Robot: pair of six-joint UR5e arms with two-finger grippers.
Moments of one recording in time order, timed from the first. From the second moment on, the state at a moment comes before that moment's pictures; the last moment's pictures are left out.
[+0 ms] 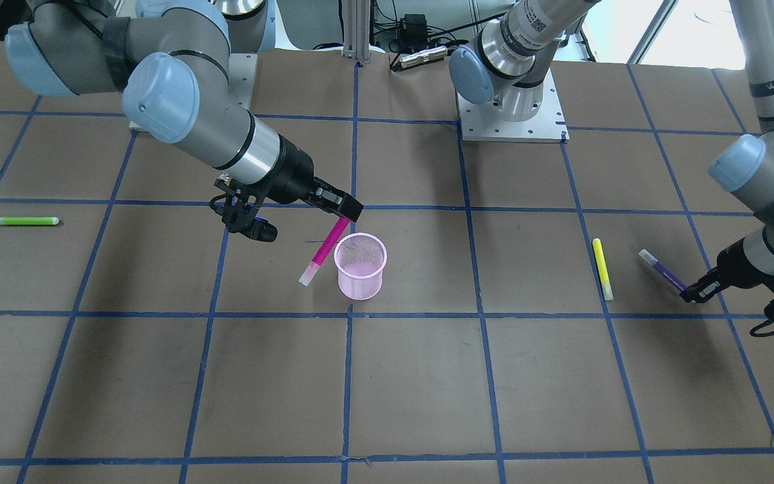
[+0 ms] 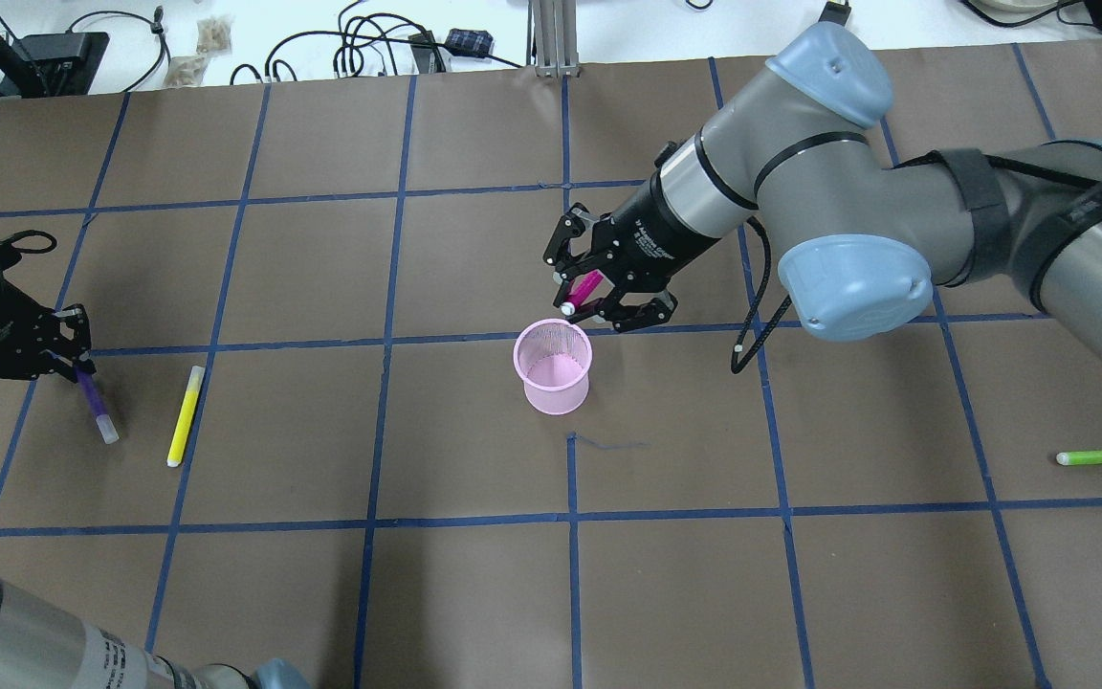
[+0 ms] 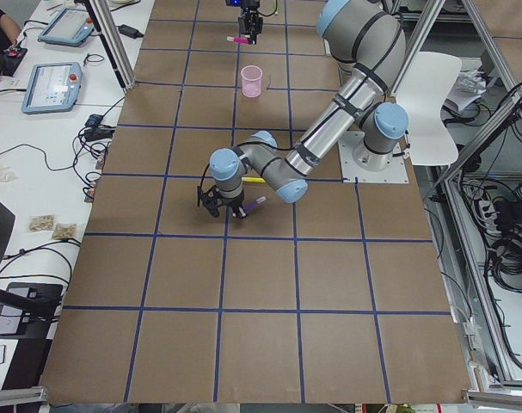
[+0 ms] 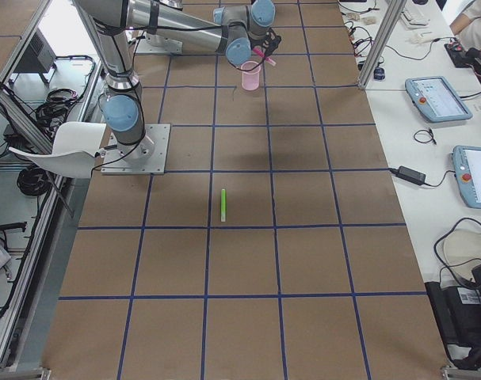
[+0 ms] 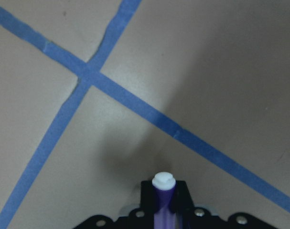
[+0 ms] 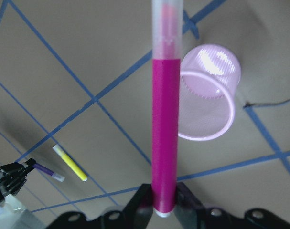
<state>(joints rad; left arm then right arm) -0.88 -2.01 -1.80 -0.94 1.60 0.10 1.73 -1.41 1.83 -1.99 -0.88 0.81</state>
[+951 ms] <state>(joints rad) -1.13 -1.85 -1.65 -0.99 1.73 0.08 1.77 -1.34 1.93 -2.06 -0.57 1.06</state>
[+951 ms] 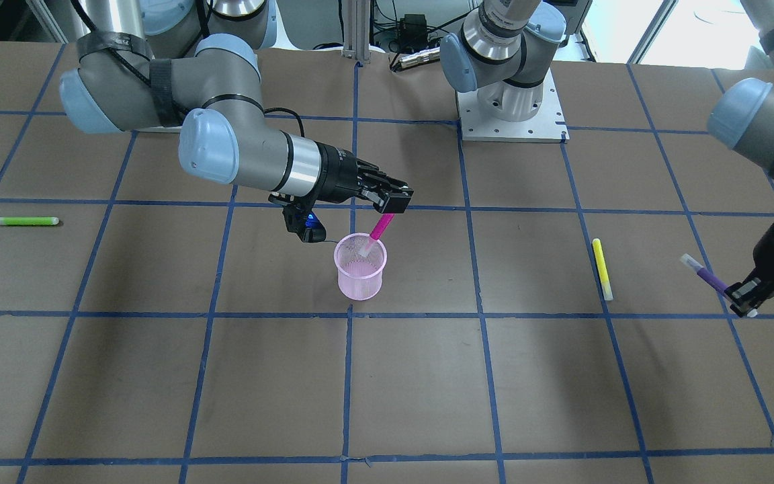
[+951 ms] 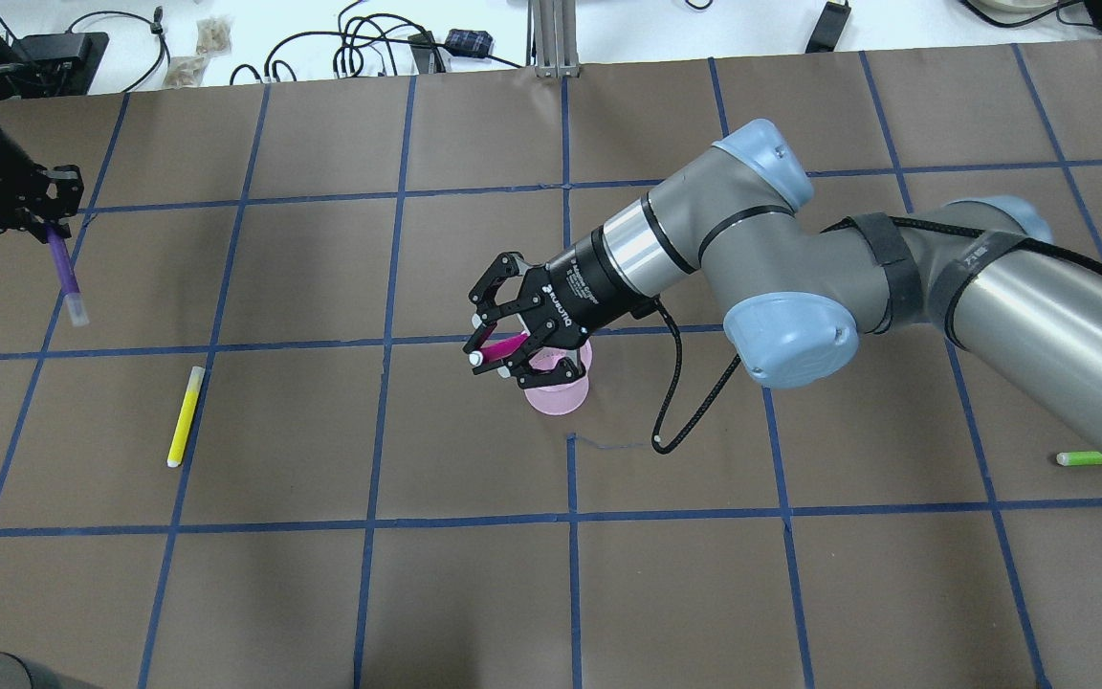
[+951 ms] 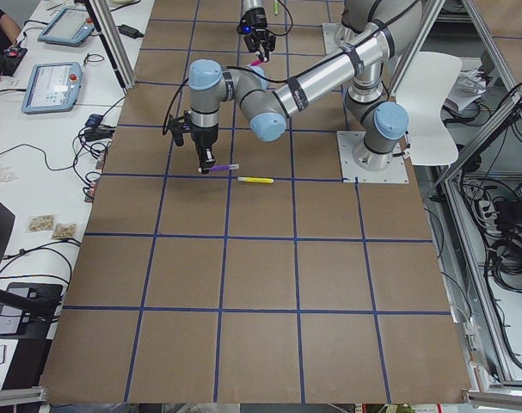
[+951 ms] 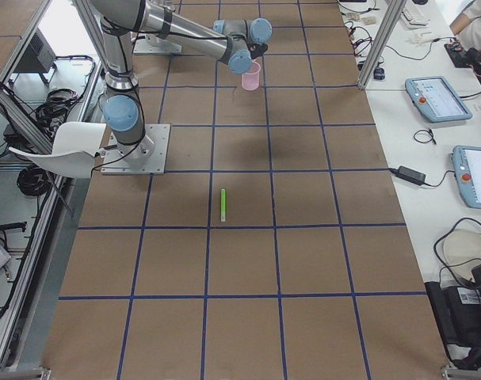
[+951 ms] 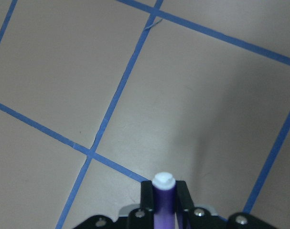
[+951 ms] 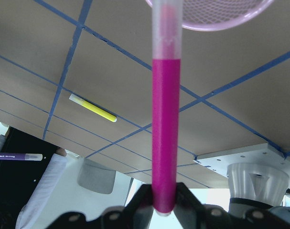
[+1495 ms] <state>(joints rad) -1.21 -1.83 -1.65 -0.99 1.73 -0.02 1.72 -1.33 2.01 -2.17 -0.58 1.05</state>
